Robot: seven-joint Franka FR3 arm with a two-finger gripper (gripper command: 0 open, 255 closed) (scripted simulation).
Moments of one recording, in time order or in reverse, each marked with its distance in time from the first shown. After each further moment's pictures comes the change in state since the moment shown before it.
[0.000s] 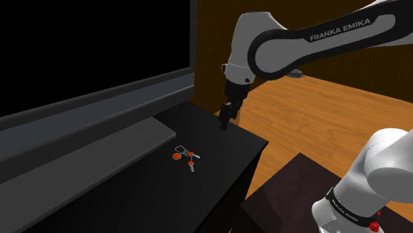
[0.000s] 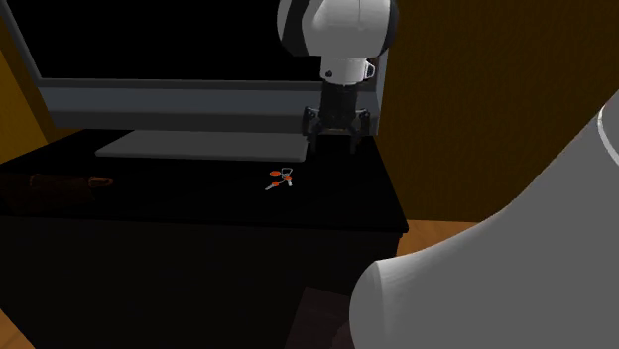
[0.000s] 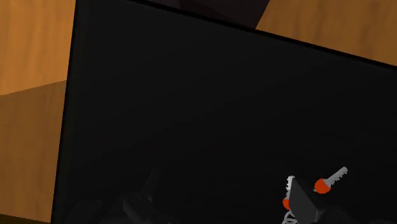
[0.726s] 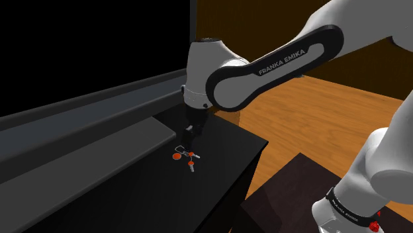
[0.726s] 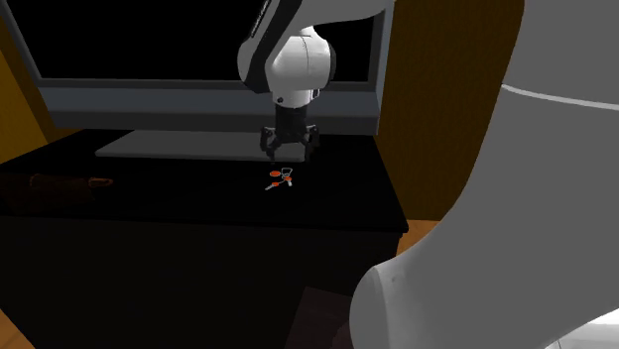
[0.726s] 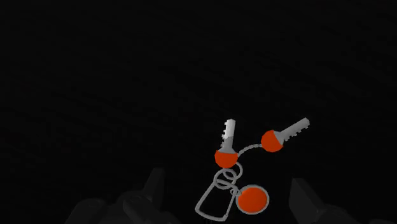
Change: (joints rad) arm 0.064 0.376 0.134 0.213 -0.156 0.178 0.116
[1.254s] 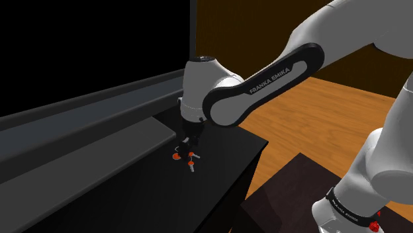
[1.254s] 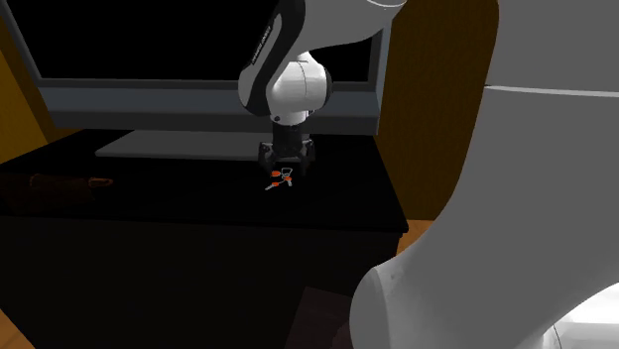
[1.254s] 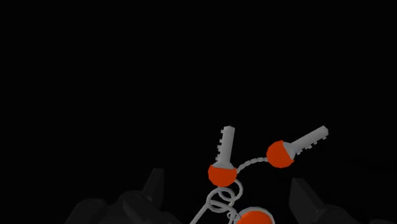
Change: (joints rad) arm 0.016 0.090 0.003 -0.018 -0.054 0.102 0.033
